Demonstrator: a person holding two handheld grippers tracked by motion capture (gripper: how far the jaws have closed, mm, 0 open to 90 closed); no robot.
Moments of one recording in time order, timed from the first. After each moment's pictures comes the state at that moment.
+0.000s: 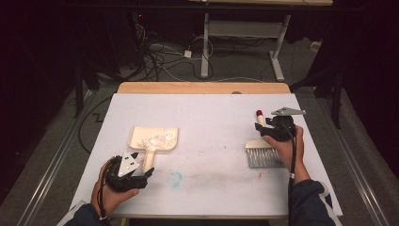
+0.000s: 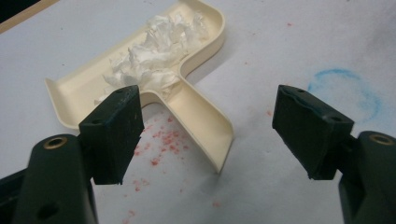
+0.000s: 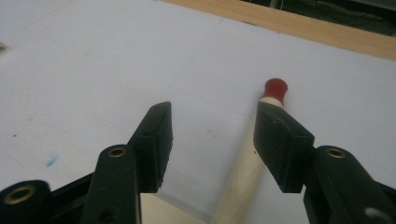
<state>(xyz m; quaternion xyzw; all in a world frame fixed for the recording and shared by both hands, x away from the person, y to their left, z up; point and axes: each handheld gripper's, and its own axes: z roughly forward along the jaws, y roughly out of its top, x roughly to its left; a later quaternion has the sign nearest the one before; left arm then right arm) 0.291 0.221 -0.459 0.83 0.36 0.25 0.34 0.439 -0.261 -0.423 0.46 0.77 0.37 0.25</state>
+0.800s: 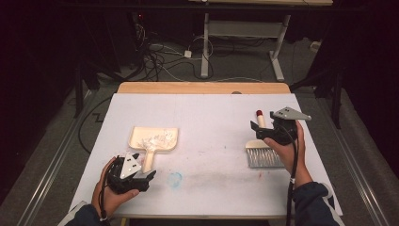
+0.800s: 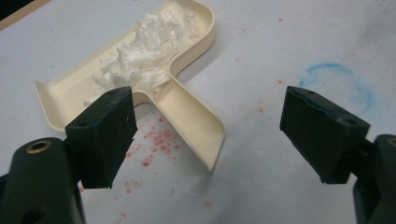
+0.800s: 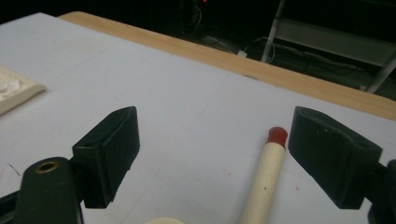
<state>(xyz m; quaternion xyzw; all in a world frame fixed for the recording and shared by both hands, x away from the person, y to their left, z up) 0.290 0.217 -0.462 0.84 0.34 0.25 0.33 0.411 -0.247 -0.399 0.42 0.74 0.43 0.30</state>
